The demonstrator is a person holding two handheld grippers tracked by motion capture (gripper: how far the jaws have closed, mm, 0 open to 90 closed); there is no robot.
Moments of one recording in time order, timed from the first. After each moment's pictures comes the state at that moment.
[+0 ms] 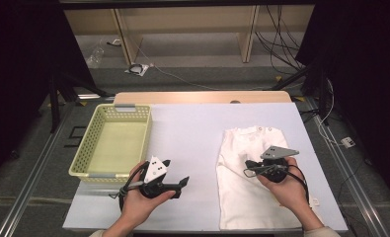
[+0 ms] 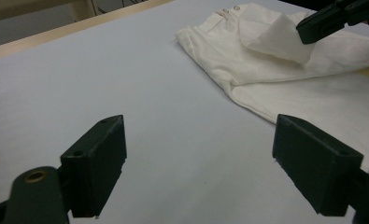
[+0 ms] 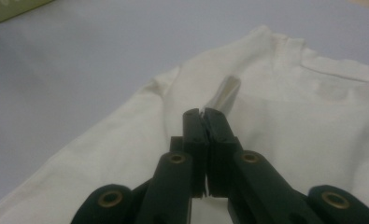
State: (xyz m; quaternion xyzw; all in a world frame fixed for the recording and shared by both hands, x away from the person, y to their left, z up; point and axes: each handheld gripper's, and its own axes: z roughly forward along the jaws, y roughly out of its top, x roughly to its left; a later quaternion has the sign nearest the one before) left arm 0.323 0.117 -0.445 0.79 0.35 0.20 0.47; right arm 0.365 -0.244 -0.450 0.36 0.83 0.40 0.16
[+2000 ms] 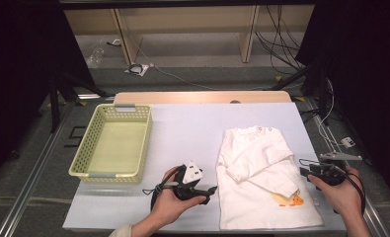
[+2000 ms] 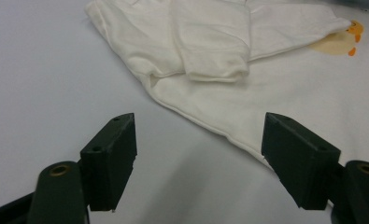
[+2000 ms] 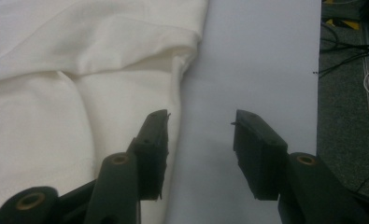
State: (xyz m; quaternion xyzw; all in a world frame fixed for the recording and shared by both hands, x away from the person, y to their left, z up) left arm 0.329 0.040 -0.465 0.83 0.30 0.13 0.44; right arm 0.354 -0.395 -0.465 0.56 0.74 0.30 0.20
